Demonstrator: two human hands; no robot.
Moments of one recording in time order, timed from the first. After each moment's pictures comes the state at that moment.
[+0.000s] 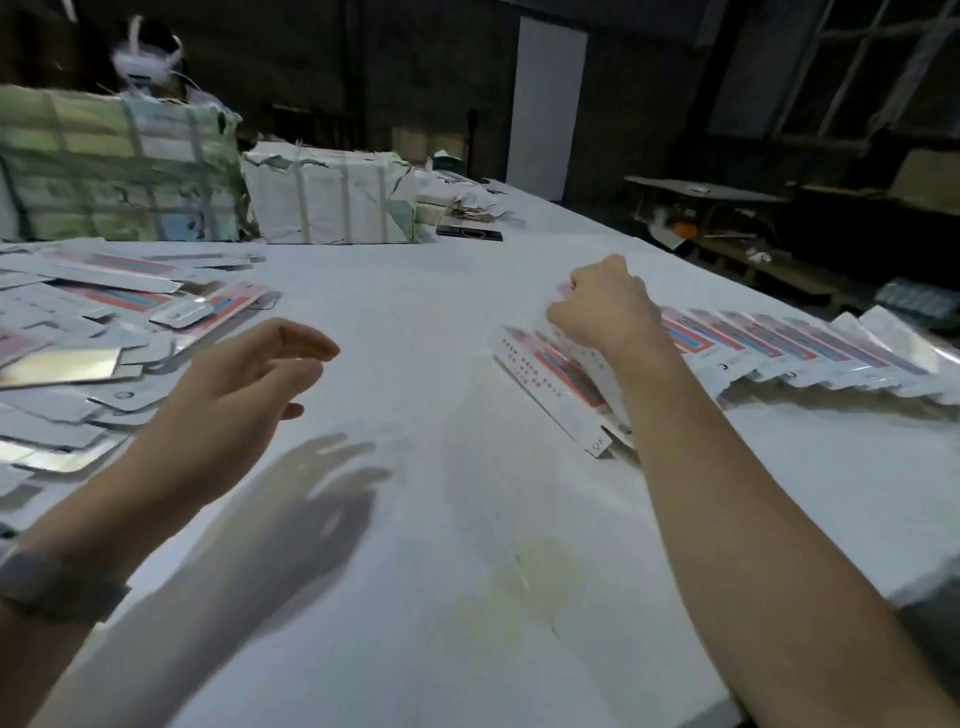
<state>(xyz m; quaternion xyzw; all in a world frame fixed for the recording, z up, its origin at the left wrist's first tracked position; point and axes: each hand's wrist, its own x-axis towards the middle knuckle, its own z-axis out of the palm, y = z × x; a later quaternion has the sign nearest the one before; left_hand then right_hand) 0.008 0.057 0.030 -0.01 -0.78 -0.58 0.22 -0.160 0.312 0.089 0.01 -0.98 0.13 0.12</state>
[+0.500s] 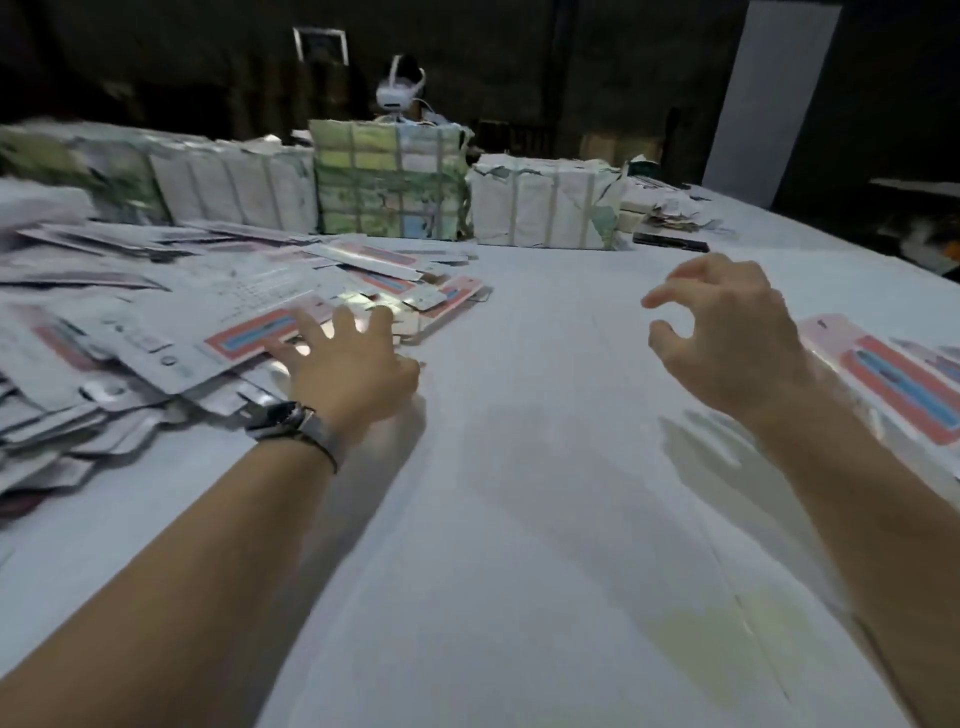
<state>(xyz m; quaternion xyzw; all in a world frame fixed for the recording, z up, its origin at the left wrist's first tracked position) 0.014 -0.031 0.025 0.34 -0.93 -0.07 0.11 -0.118 0.239 0.063 0.32 -0.88 0.20 0.29</state>
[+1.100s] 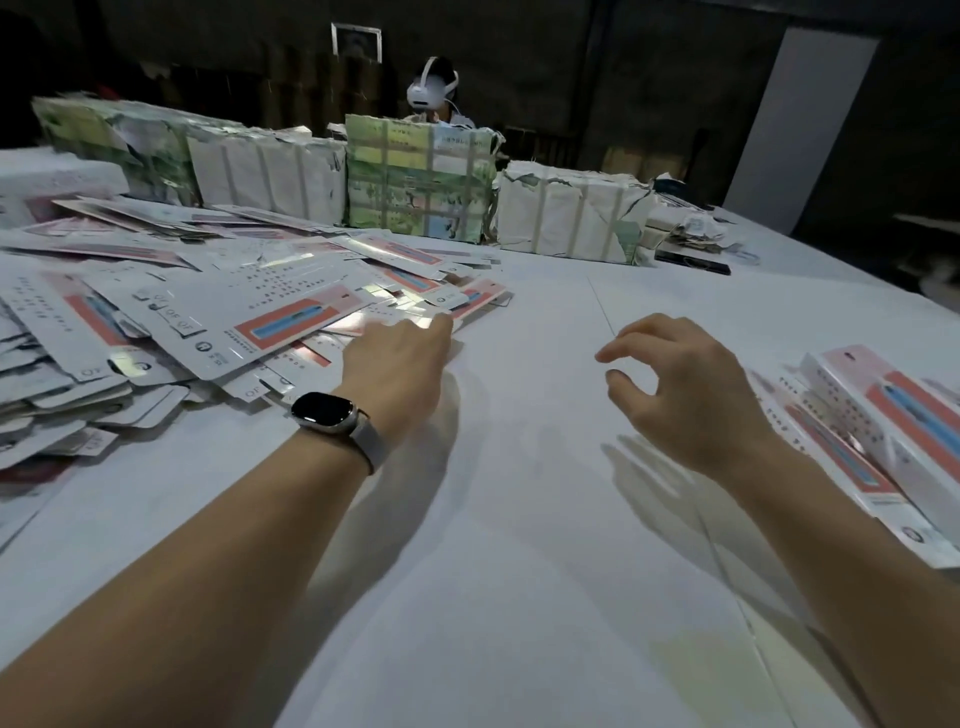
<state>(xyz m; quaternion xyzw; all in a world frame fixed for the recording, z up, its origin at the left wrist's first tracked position) 0.021 -0.013 0.034 0.23 -0.96 0.03 0.17 -0.092 0.213 0.041 0.44 -0.82 0.24 0.25</state>
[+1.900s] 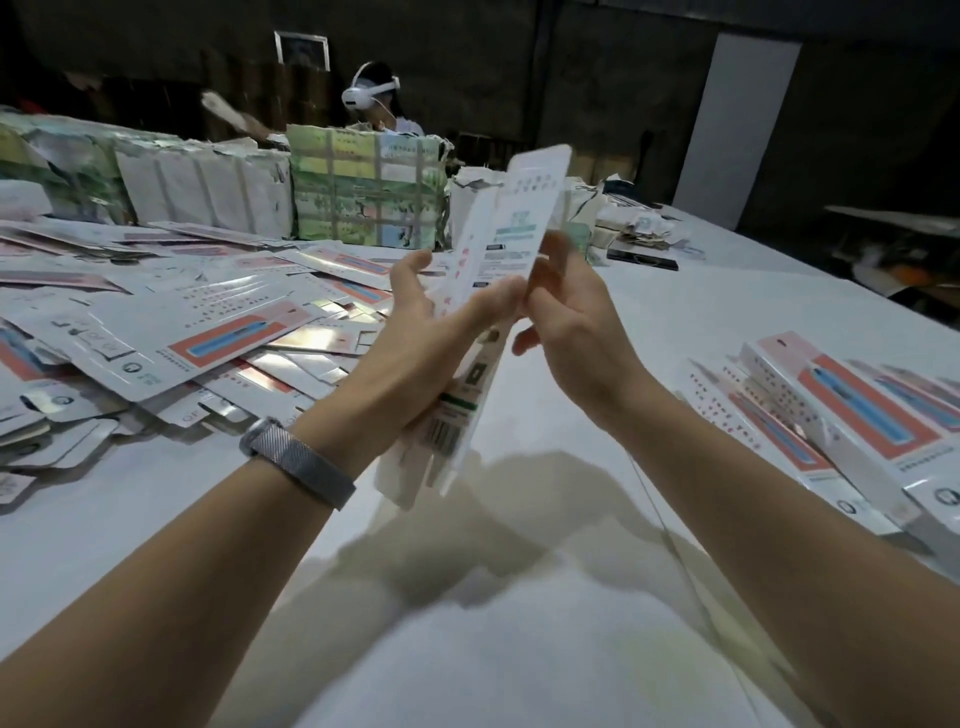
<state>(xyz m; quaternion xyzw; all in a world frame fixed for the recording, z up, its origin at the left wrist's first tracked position) 0.022 0.041 0.065 0.10 -0.75 -0.62 0.24 -0.064 0.160 0.081 0.44 -0.67 0.60 0.00</state>
